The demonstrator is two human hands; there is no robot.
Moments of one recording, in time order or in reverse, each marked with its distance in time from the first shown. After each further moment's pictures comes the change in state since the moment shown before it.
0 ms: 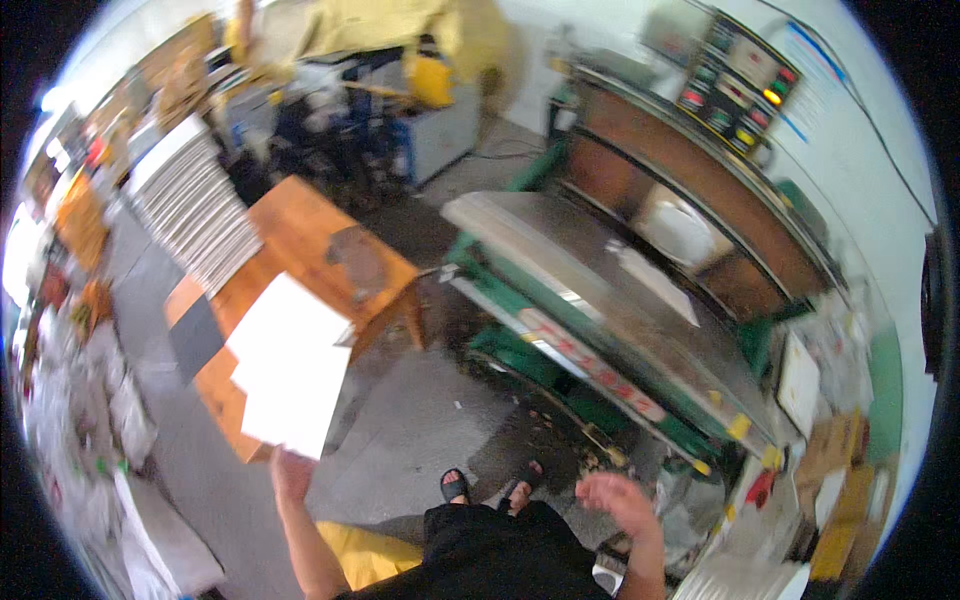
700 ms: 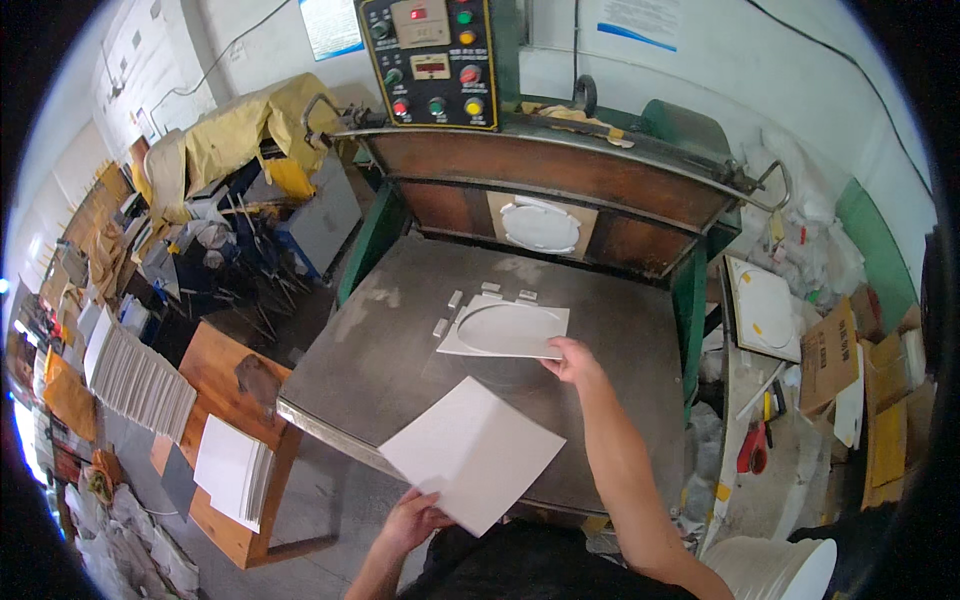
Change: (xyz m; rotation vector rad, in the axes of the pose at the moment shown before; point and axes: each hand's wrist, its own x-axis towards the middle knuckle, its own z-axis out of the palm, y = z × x) left_hand -0.165 -0.277 0.403 0.454 -0.596 -0.723; right_hand 0.269 -0.094 -0.337 0.638 0.380 -0.090
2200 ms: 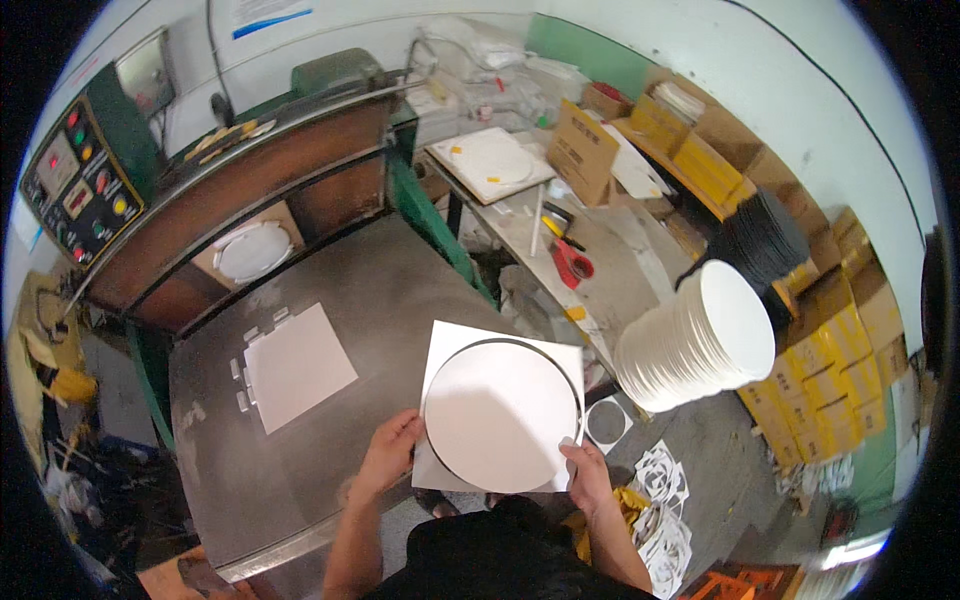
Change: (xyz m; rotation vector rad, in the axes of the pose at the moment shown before) left_hand 0.096 -0.028 0.162 1.061 -0.787 -0.116; right_hand -0.485 0.197 -0.042 0.483 0.790 -0.566
